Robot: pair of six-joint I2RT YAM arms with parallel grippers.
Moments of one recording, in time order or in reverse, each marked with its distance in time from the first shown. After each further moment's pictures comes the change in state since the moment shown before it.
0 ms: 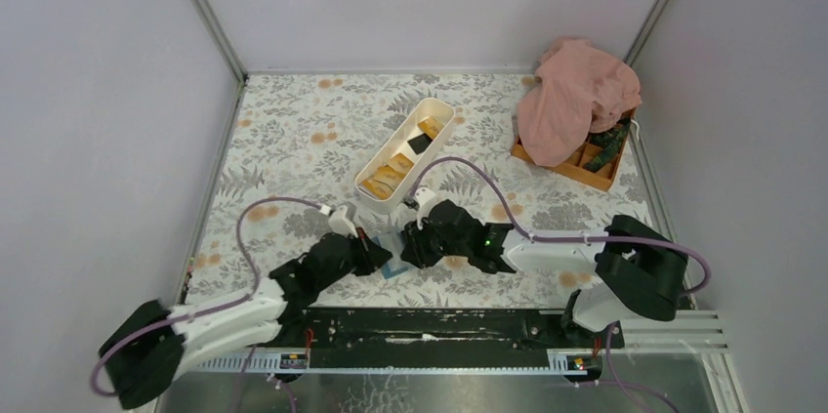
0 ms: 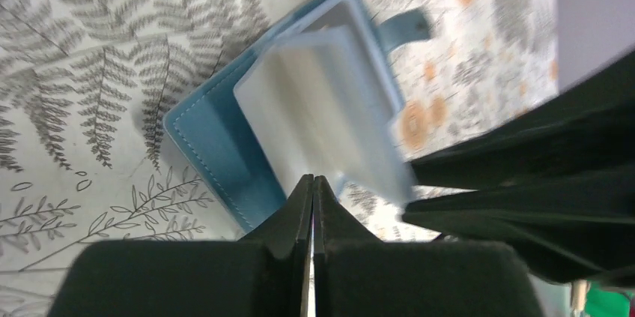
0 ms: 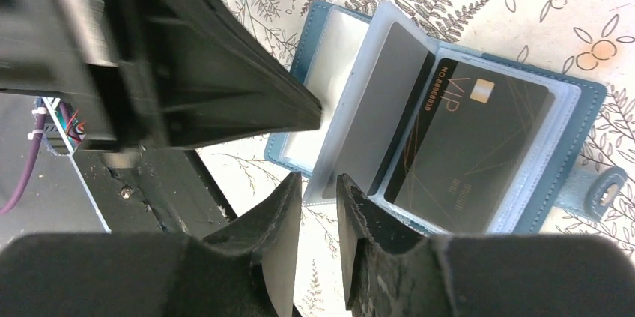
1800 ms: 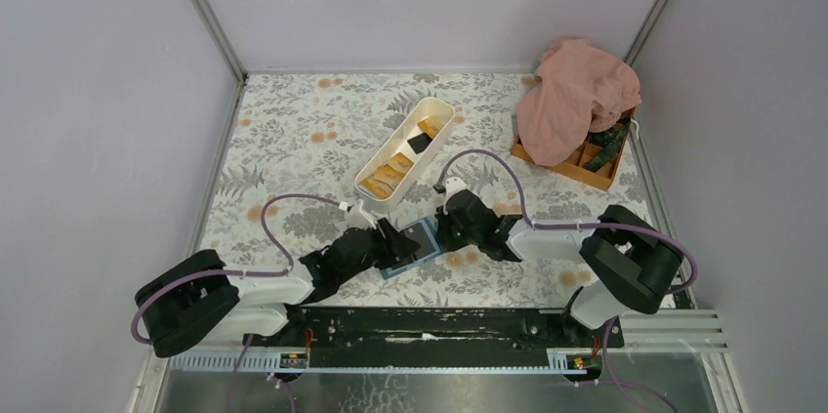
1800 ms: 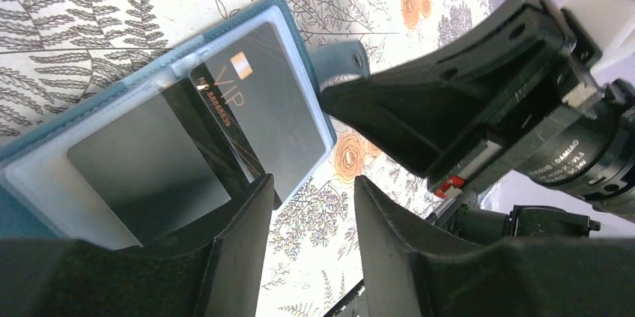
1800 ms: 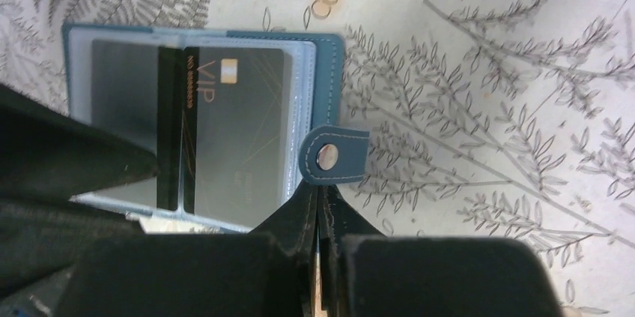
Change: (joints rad) left arm -0.096 0.274 0.095 0.250 -0.078 -0.193; right arm -0.175 0.071 -0.057 -0.040 0.150 -0.016
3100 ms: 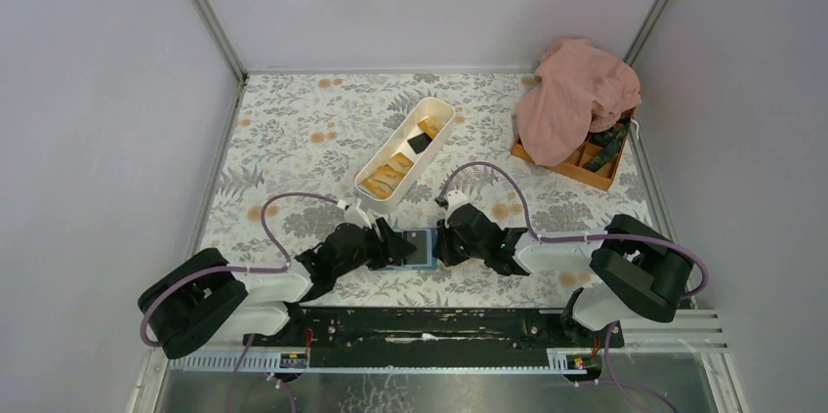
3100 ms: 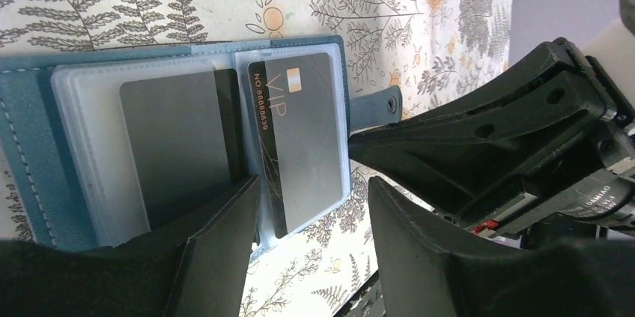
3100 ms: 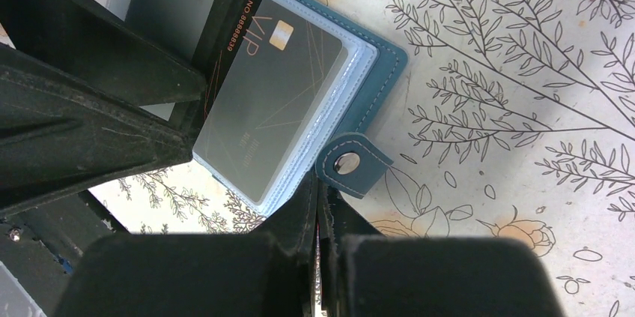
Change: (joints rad) left arm 0.115 0.018 -0.015 -0.013 0.147 0.067; right arm 0.070 -0.077 -0.111 0.069 -0.048 0.101
